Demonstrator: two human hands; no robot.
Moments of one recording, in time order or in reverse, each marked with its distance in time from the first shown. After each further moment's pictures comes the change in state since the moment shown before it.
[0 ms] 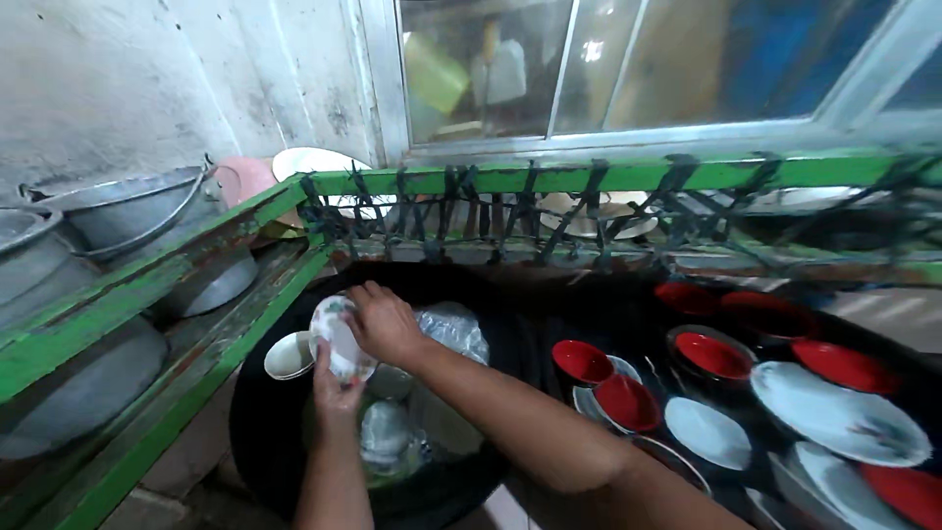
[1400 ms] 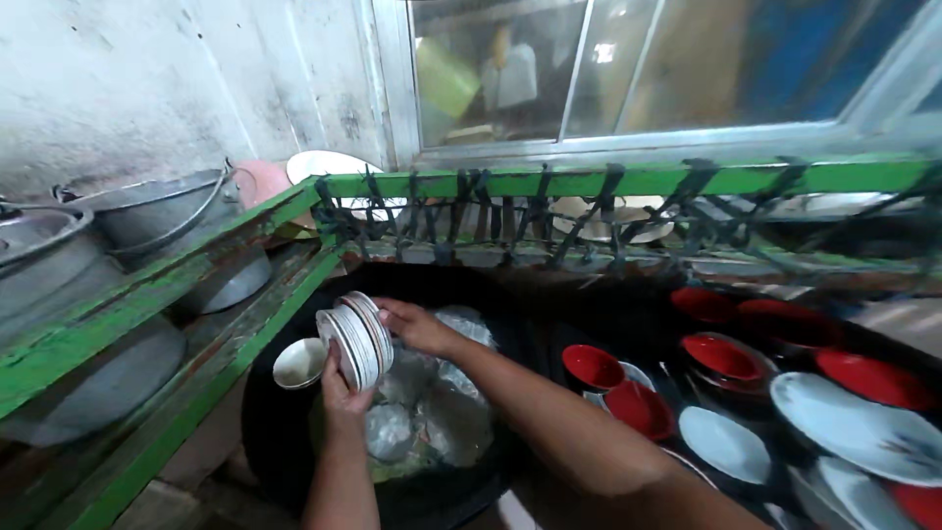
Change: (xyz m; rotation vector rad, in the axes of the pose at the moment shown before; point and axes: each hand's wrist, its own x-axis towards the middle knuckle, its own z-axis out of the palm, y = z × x) left_hand -0.002 0.002 -0.001 -0.072 0.012 -0.094; right_hand -0.006 0.048 -0.007 0.602 -0.314 0.103
